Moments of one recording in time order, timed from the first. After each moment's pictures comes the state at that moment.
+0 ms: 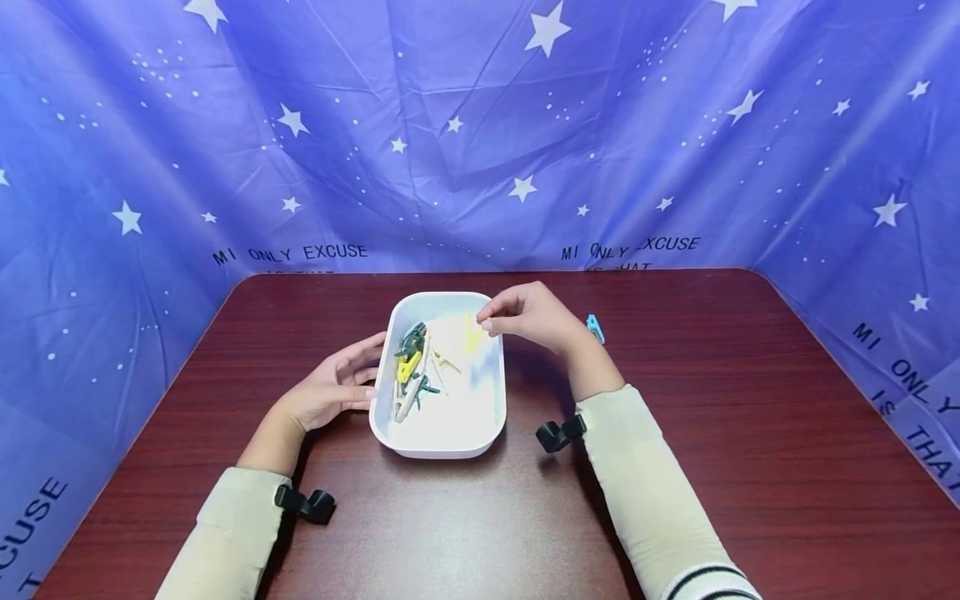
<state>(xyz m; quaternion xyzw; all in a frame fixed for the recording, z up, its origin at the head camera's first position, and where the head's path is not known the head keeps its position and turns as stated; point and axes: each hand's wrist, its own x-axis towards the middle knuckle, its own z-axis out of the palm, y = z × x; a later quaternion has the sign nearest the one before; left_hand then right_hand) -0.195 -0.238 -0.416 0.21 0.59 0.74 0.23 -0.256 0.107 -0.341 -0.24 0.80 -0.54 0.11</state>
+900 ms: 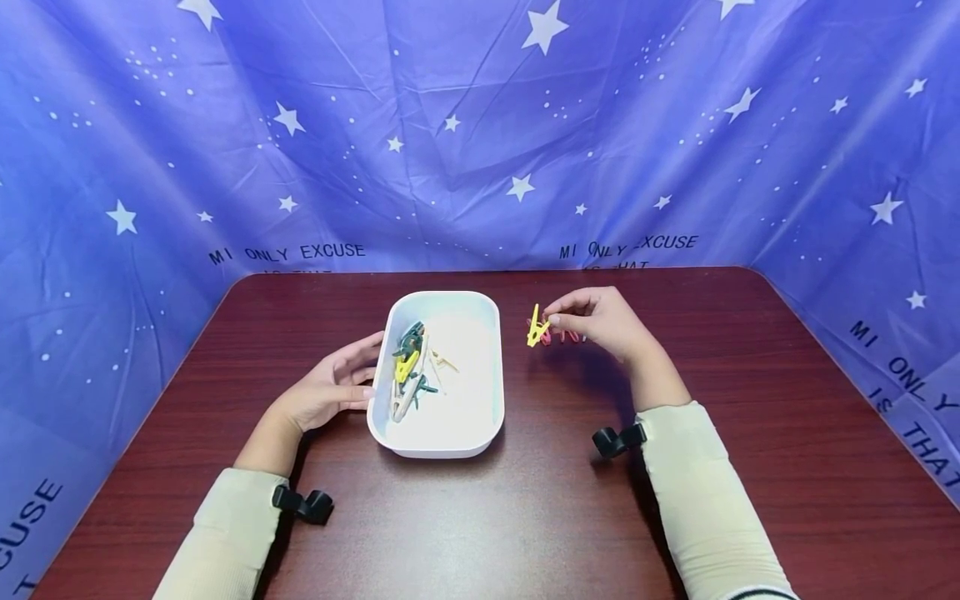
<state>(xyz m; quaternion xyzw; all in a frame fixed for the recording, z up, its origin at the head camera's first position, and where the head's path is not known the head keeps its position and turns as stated) -0.196 -0.238 -0.417 0.22 0.59 0.74 0.23 -0.246 0.189 -0.352 -0.19 0.79 -0.58 0.04</state>
